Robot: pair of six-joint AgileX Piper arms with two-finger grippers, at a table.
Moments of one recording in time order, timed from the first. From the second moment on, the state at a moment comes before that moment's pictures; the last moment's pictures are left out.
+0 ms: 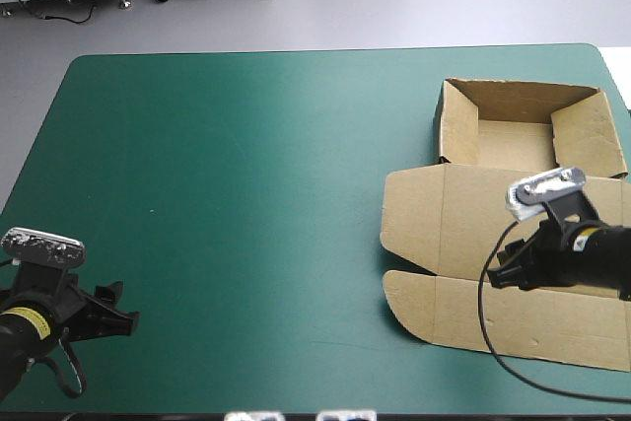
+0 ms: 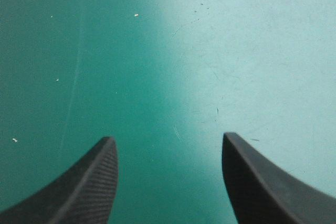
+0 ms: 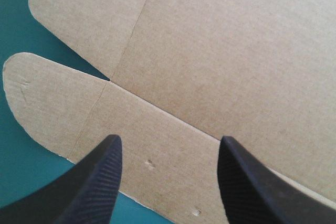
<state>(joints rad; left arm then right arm) -0.34 0.59 -0.85 0.21 1.18 -0.16 0.10 0.90 -0.99 0.16 1.17 -0.28</state>
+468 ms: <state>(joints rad) -0.34 0.60 -0.72 0.15 1.13 -0.16 0.10 0.69 -0.75 0.16 1.13 -0.24</state>
